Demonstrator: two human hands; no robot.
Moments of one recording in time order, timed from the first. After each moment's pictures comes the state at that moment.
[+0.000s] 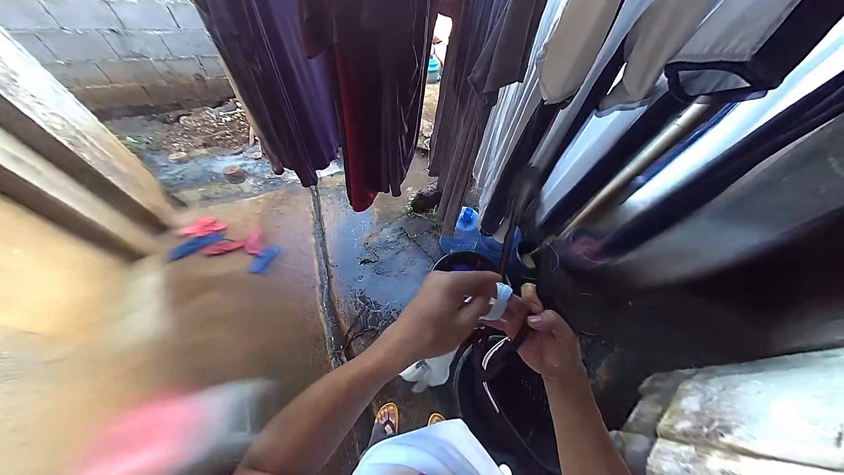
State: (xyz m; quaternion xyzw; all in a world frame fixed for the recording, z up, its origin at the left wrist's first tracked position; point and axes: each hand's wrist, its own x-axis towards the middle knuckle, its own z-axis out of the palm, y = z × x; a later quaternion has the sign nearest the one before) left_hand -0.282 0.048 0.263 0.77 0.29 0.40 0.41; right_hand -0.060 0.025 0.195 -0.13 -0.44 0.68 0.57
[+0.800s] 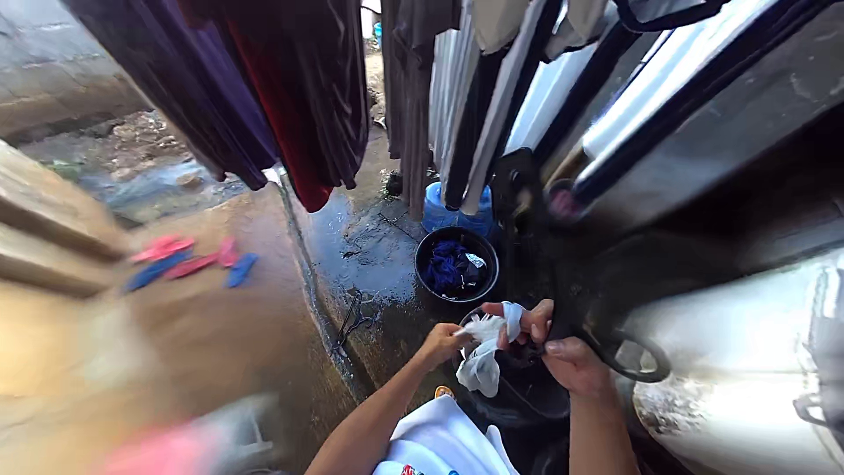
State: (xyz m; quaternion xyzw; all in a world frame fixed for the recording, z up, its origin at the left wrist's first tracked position) left_hand -0.194 0.050 -0.017 0.56 0.42 0.17 0.69; right_hand -0.010 -0.035 0.192 -0.22 -0.55 0.56 0.58
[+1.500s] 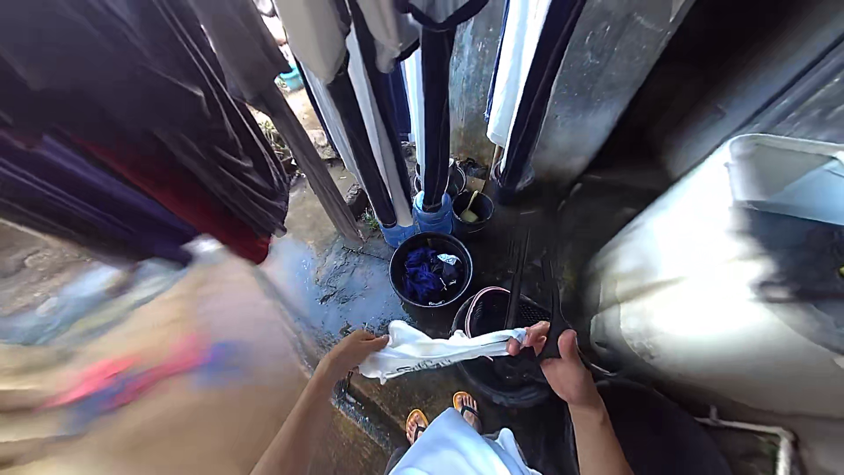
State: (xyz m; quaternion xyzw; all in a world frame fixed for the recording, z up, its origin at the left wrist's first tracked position) left_hand -0.287 0.132 0.068 0.68 0.53 -0.08 0.51; right_hand 0.042 -0.120 0.101 -0.35 -0.42 0.41 0.73
